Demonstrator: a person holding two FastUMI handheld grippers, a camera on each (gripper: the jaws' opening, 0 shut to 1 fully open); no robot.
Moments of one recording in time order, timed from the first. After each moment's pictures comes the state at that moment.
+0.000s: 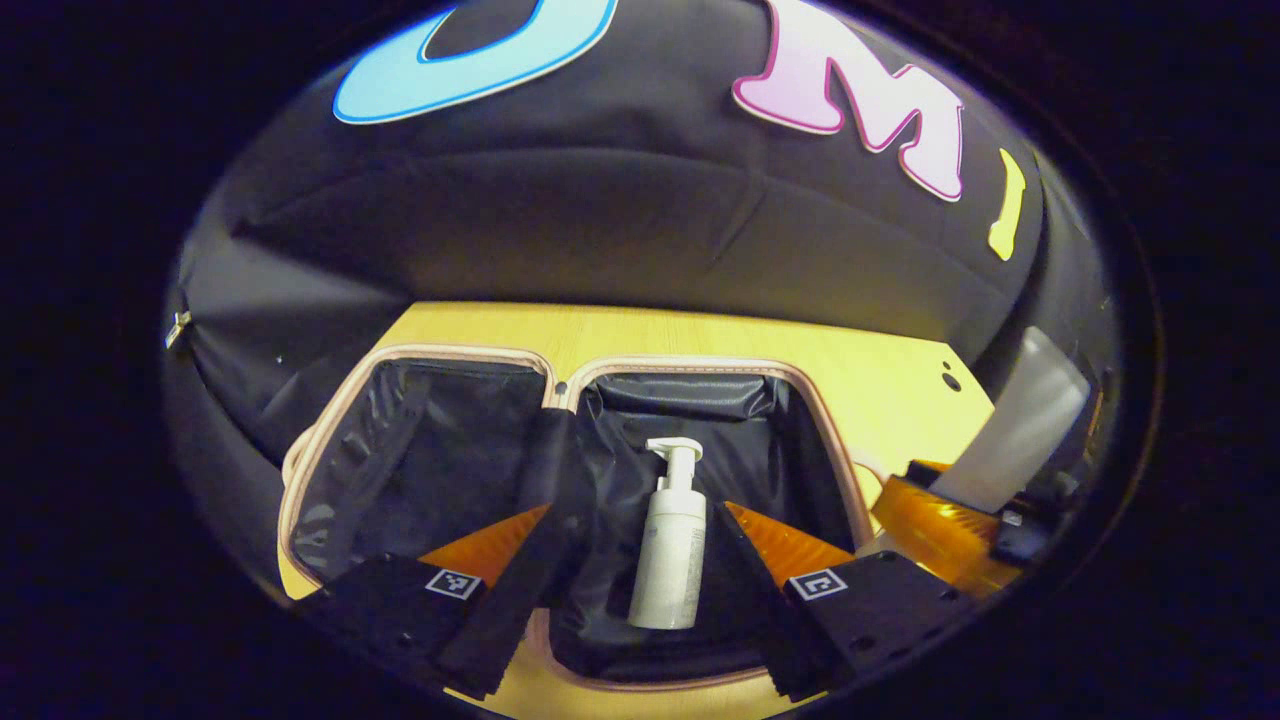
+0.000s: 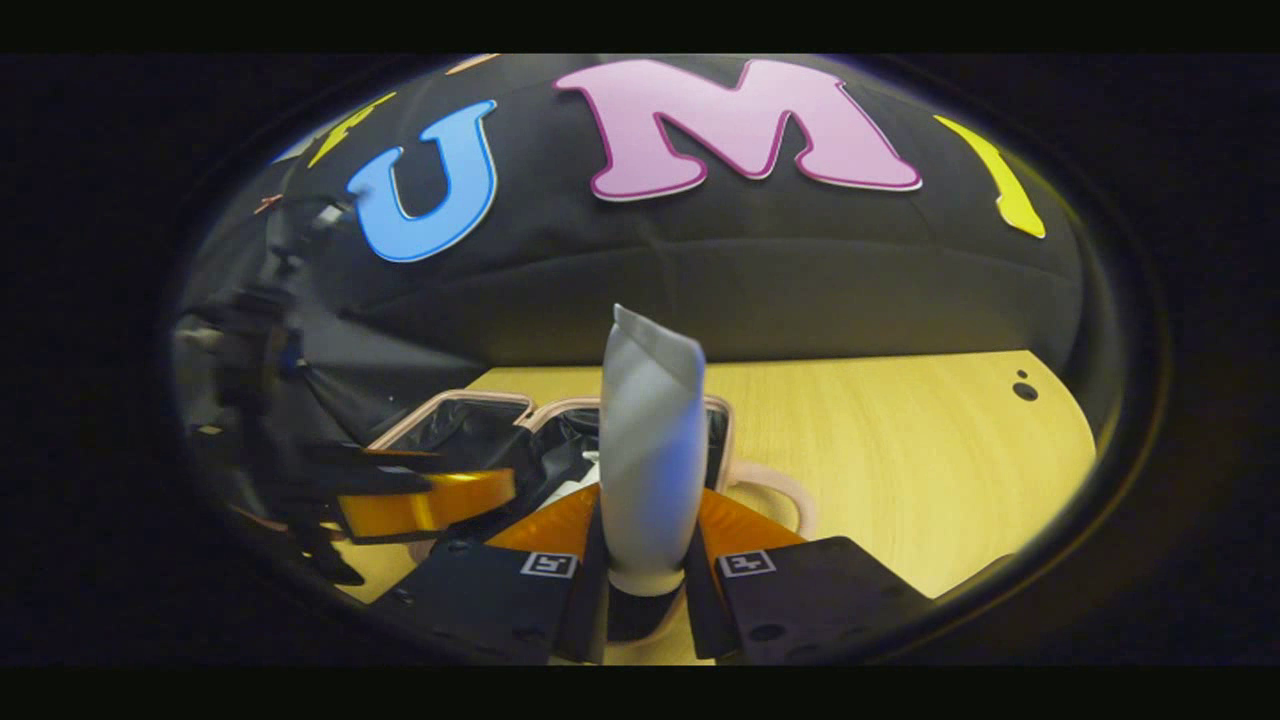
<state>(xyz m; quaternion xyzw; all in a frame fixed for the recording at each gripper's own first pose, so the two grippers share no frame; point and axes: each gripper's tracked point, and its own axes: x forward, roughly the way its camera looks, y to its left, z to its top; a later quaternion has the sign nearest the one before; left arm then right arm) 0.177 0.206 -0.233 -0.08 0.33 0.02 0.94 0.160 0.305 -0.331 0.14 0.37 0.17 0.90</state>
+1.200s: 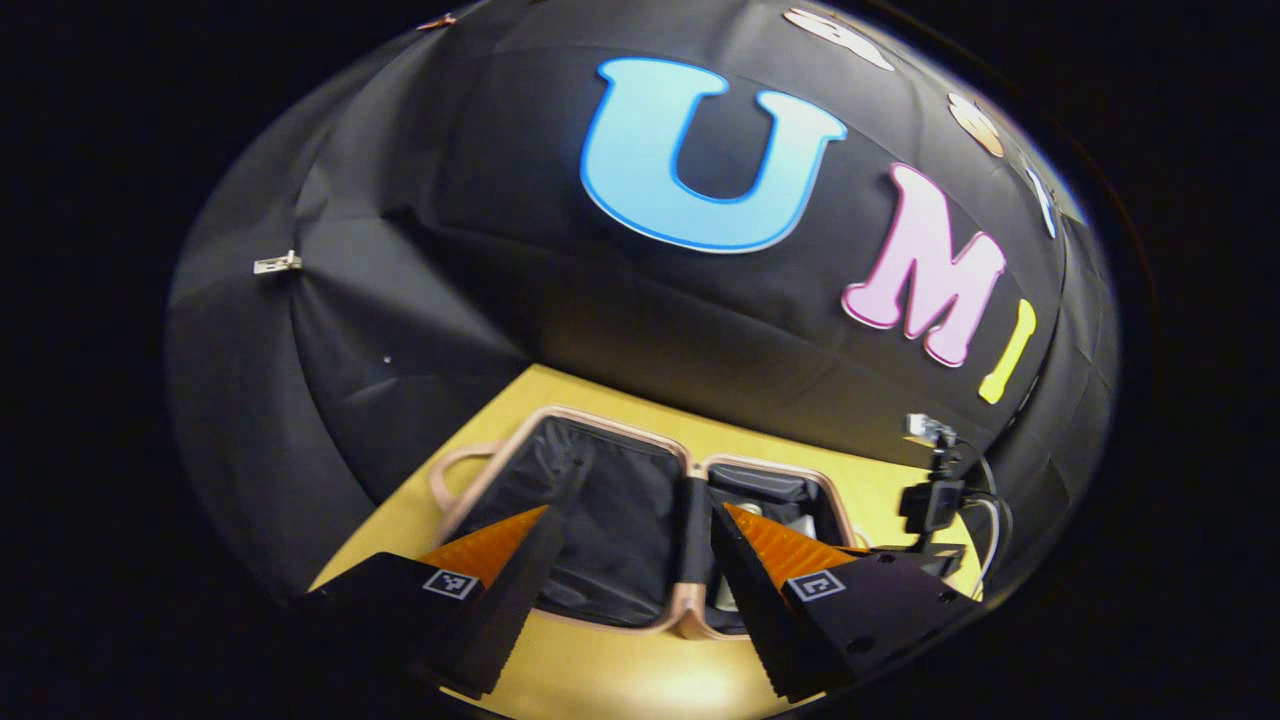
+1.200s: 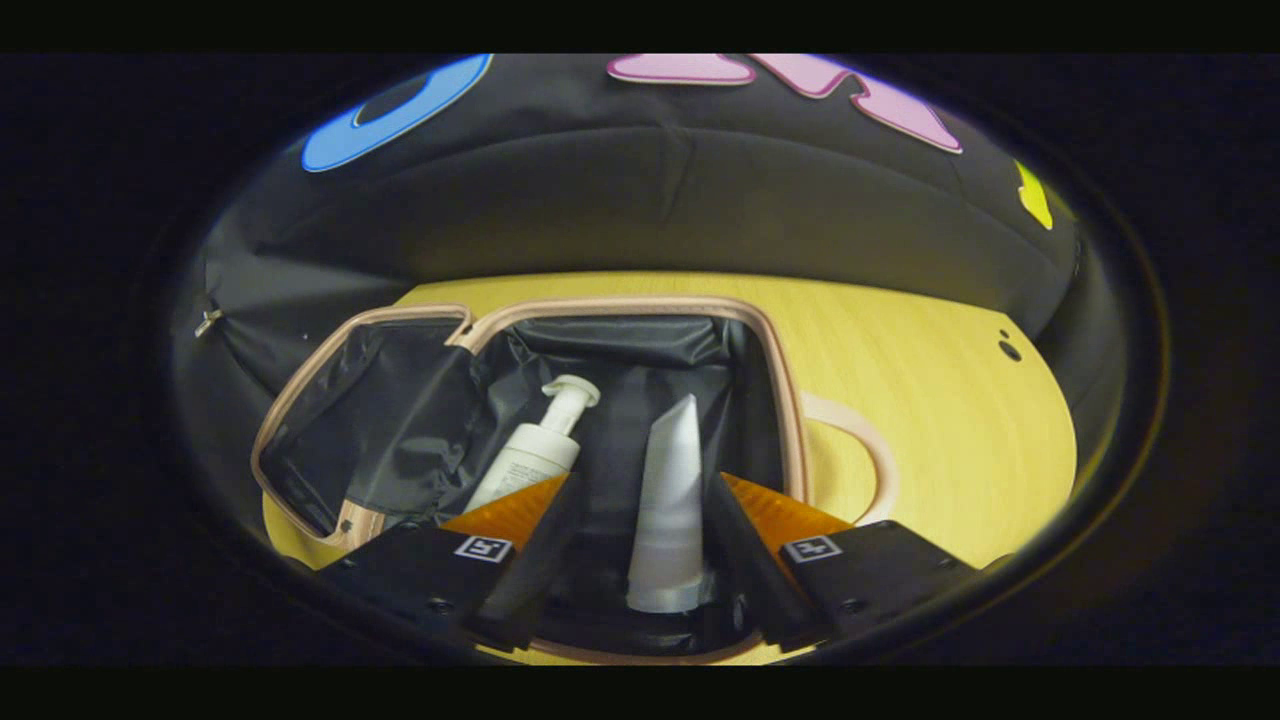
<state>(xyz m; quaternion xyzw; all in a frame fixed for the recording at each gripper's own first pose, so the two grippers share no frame) 0.071 0.377 -0.154 -0.17 0.20 0.12 0.96 0.151 0.332 -0.389 0.05 0.48 0.09 0.87</state>
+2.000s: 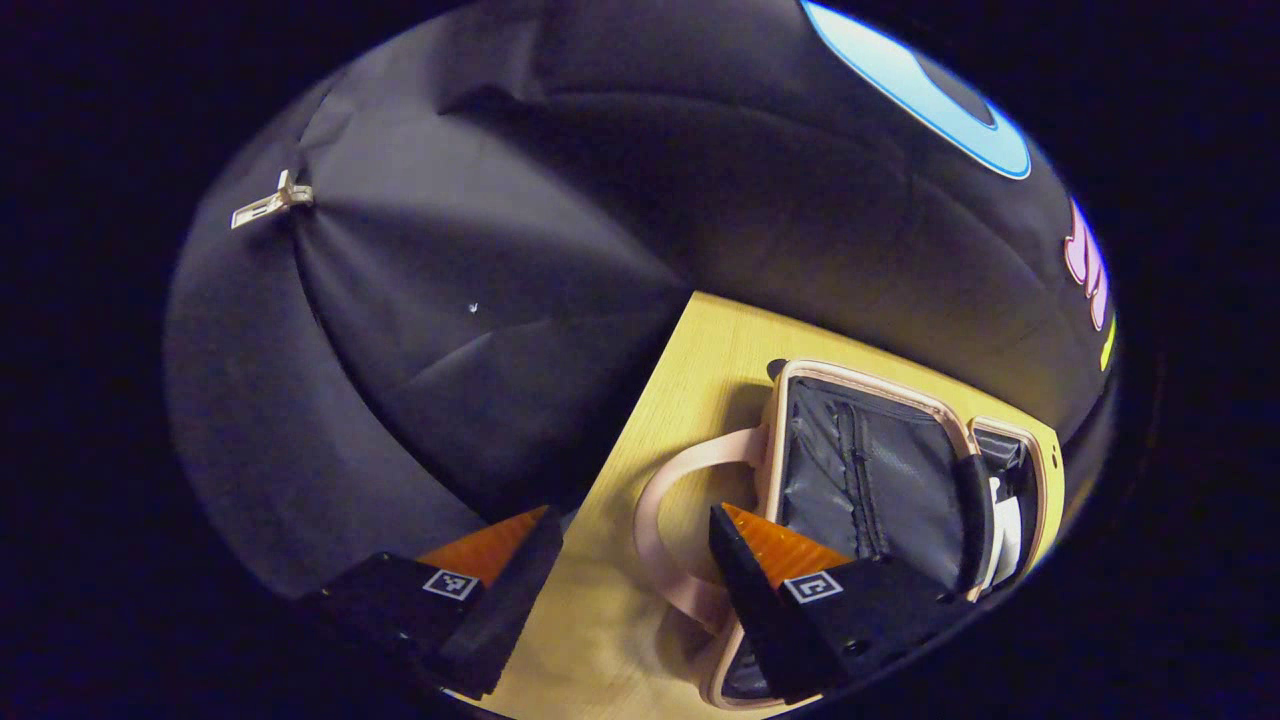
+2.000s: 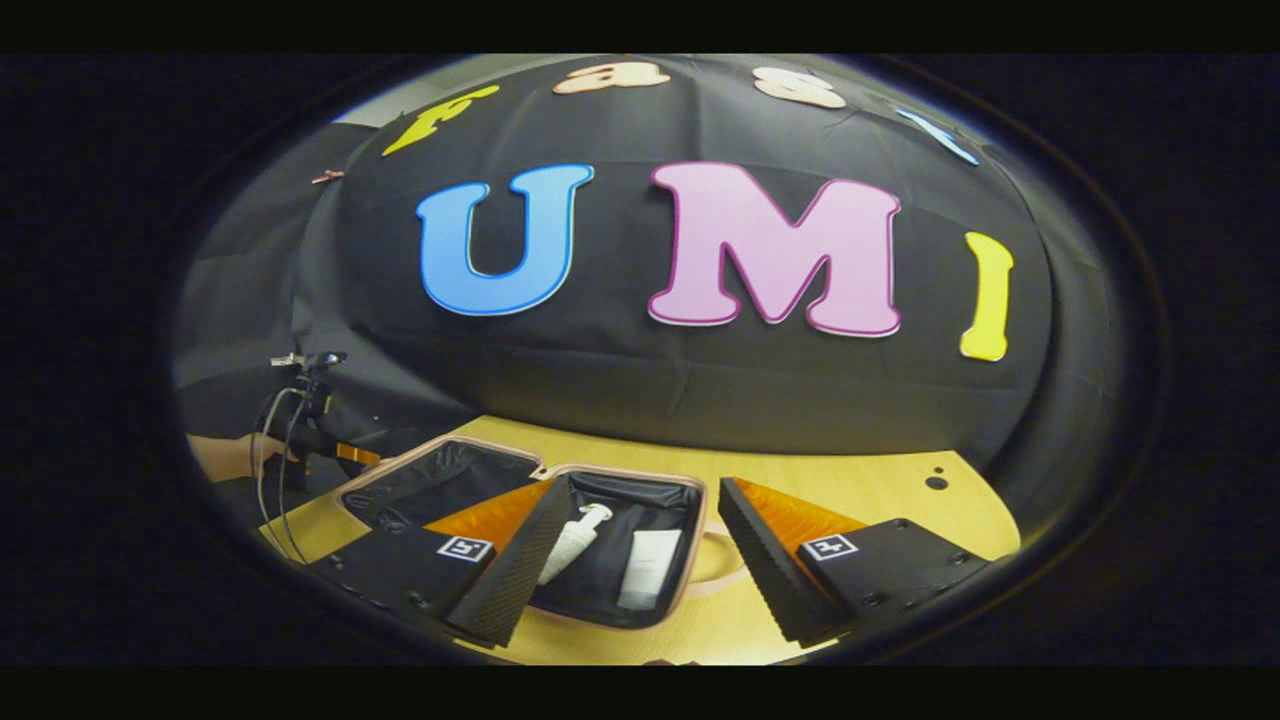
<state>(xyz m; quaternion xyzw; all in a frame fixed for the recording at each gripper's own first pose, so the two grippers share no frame) 0.134 0.564 -0.318 -0.15 0.38 0.17 0.90 0.132 0.272 -0.172 0.04 0.22 0.13 0.97</state>
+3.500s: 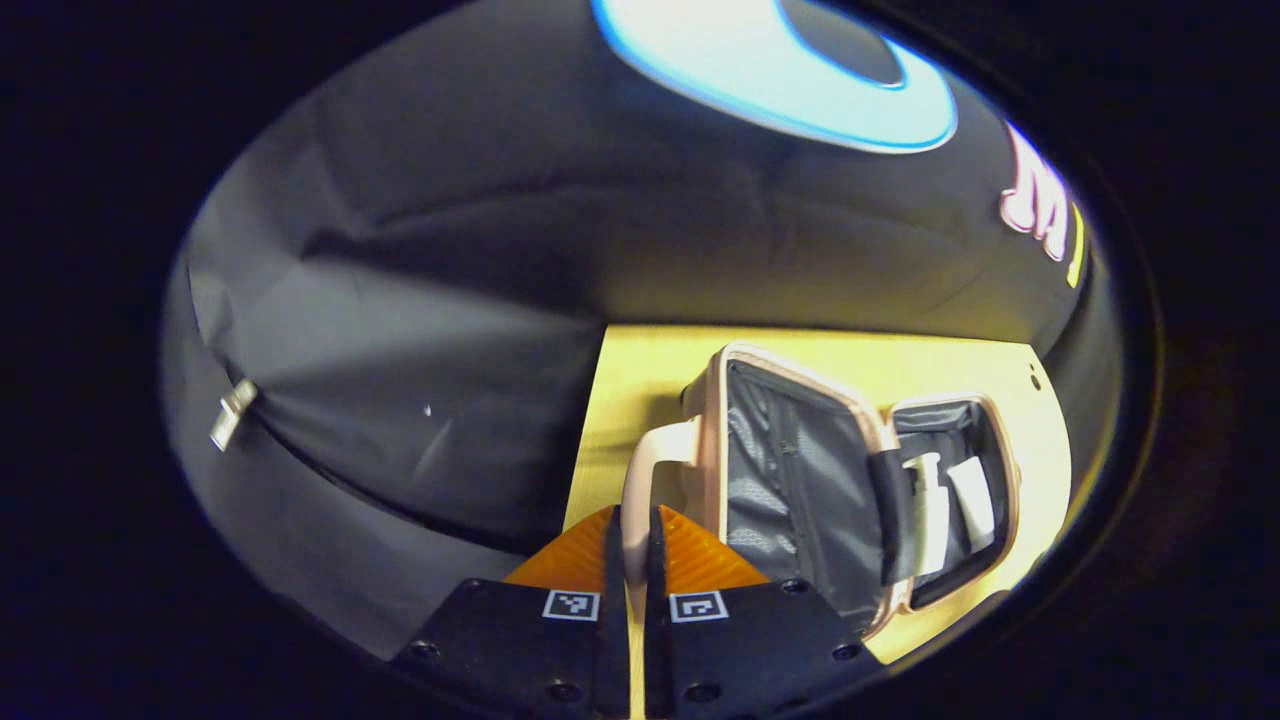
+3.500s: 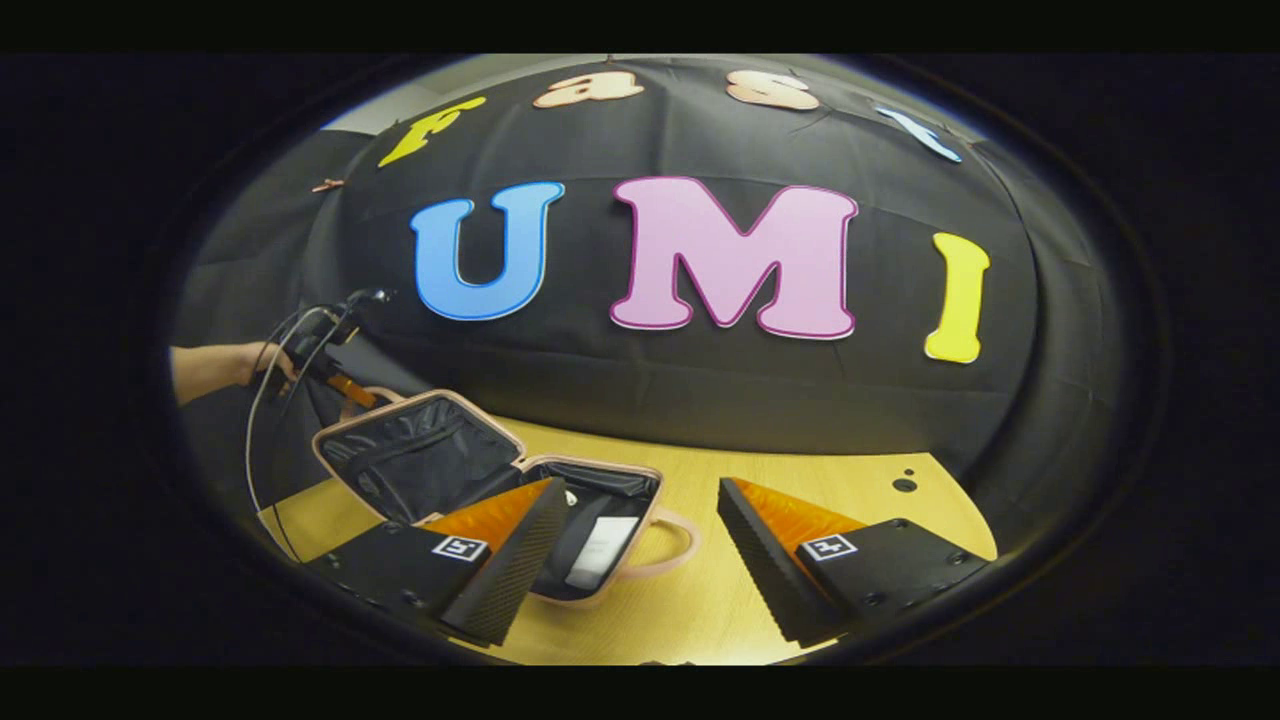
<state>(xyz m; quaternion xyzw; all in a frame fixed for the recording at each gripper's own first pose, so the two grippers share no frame) 0.164 0.508 -0.187 0.00 0.40 0.08 0.91 0.111 0.212 -0.171 0.04 0.22 0.14 0.96</state>
